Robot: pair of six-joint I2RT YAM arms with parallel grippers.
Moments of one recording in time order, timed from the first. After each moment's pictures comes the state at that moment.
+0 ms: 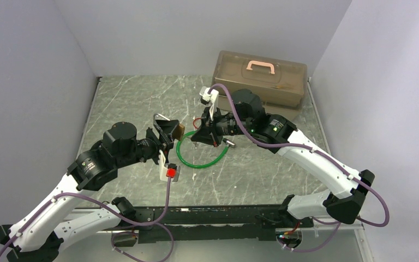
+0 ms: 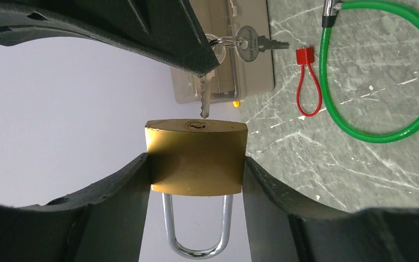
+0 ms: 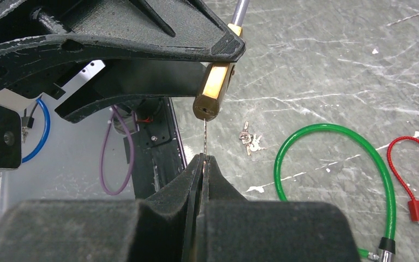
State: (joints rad) left arm -0.81 0.78 1.10 -0.66 0.21 1.47; right arm 0.90 1.30 1.44 -0.52 -0.48 0.10
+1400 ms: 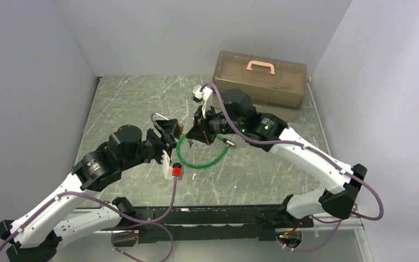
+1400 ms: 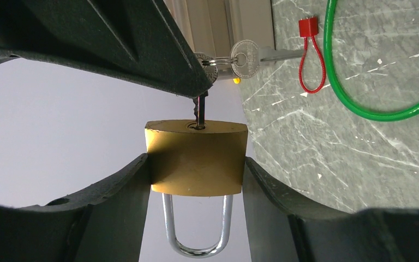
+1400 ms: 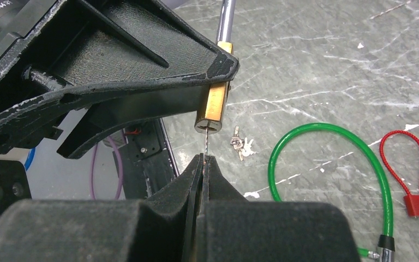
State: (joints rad) left arm -0.86 0.78 1.05 -0.63 0.07 1.49; right arm 0.93 1.36 1.48 -0.51 -0.38 0.14
